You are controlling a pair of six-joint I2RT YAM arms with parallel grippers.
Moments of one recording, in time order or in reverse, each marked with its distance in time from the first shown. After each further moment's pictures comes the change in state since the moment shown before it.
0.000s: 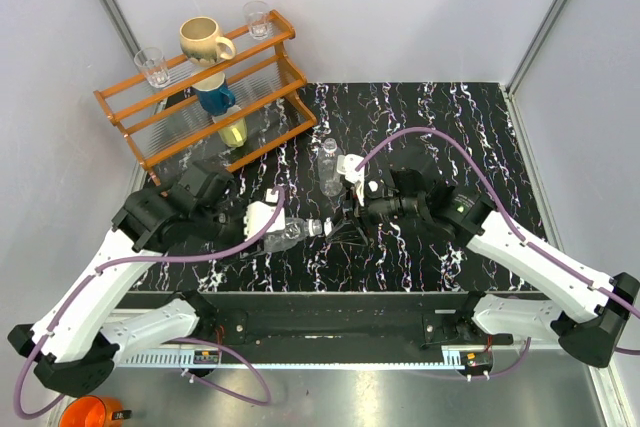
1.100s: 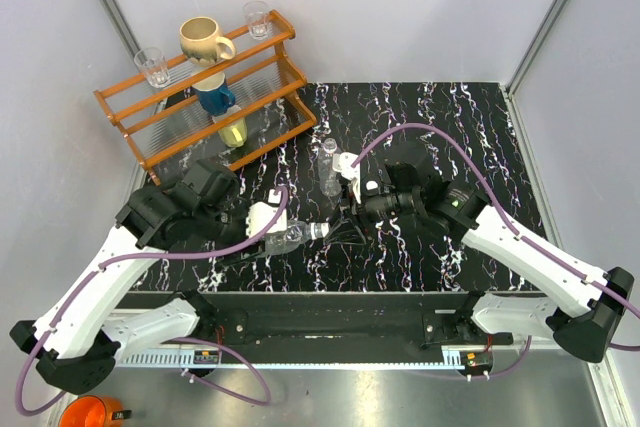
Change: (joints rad) left arm -0.003 0.009 0.002 -0.017 0.031 0.012; right arm -0.012 0.041 0.031 -0.015 -0.072 -0.002
